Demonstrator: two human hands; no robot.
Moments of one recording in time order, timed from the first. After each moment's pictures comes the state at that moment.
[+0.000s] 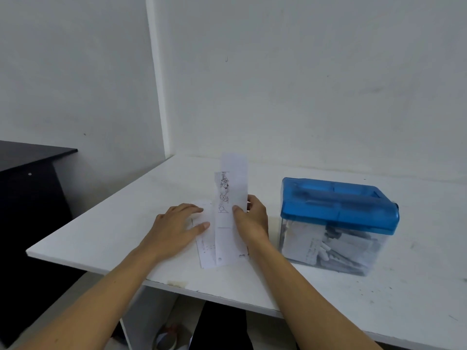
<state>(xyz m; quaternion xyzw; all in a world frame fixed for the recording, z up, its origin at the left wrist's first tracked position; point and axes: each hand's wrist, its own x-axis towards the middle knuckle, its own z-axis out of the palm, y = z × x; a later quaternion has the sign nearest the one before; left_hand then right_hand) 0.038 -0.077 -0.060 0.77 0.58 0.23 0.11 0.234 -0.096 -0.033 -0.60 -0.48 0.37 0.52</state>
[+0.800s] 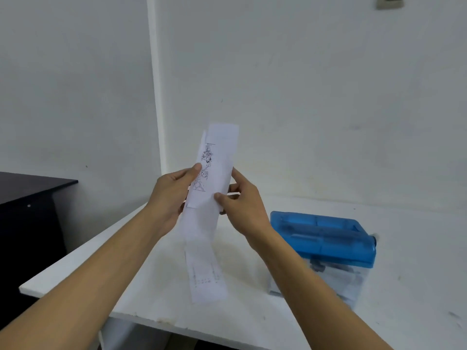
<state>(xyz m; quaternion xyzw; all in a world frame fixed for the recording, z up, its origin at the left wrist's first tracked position) 0.091 -0.112 0.099 0.51 0.43 0.59 0.46 0.243 -0.124 0.077 -0.43 -0.64 0.32 0.55</state>
